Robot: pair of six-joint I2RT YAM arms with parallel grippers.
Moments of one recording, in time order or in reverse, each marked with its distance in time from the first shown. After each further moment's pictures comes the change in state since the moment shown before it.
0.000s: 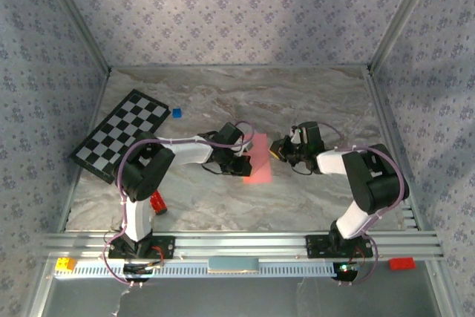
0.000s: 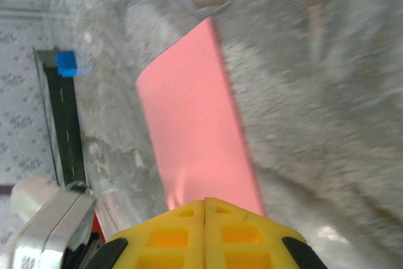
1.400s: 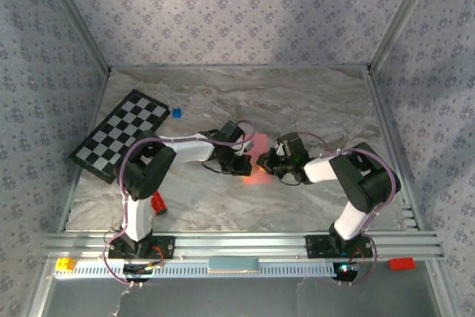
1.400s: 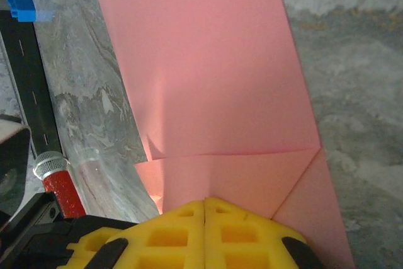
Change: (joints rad) left arm 0.000 0.016 0.027 -0.033 0.014 -0.004; right arm 0.180 0.050 -0.045 0.061 0.094 0.113
